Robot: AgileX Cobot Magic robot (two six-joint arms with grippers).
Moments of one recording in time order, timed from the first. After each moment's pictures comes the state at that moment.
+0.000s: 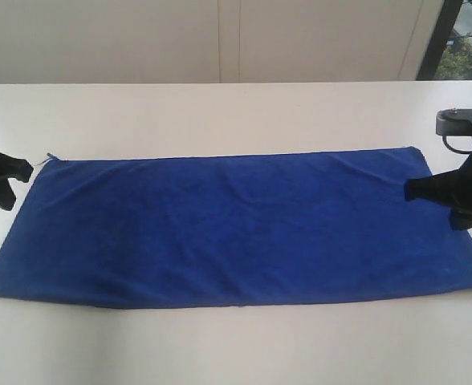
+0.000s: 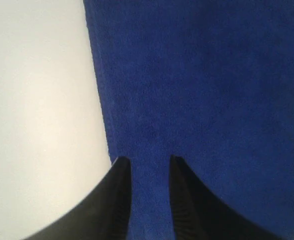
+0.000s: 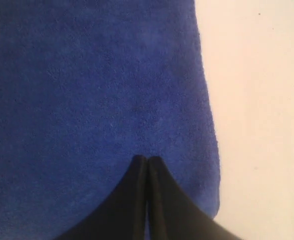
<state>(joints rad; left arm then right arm) -0.01 1.62 -1.04 -0.20 0.79 0.27 0.04 1.62 -0.91 -0.14 0.65 0.25</state>
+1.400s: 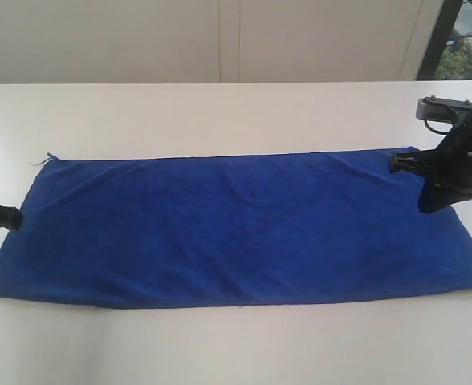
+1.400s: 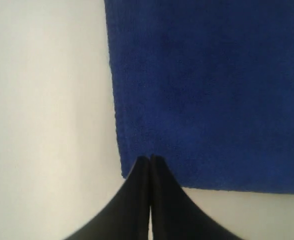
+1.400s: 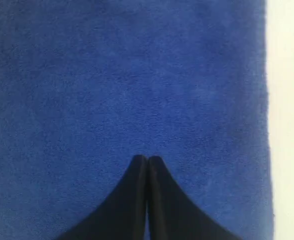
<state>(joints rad) -0.01 1.53 -0.80 -0.16 0.72 0.15 -0.05 1.87 -1.19 0.20 0.81 -0.10</state>
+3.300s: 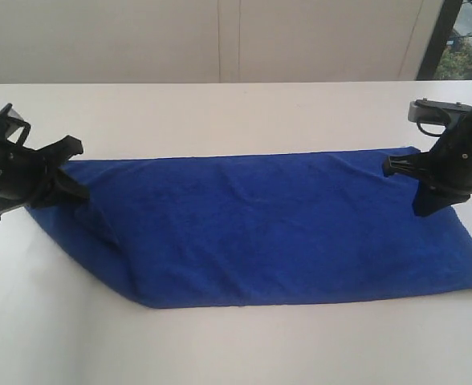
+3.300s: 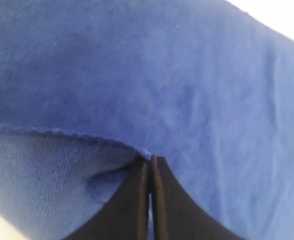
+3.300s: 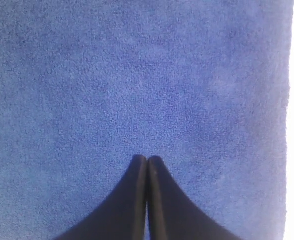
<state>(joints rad) -0.01 1.75 -0.89 -1.18 0.62 0.70 -0.03 1.87 -1.19 0.20 0.84 -0.12</state>
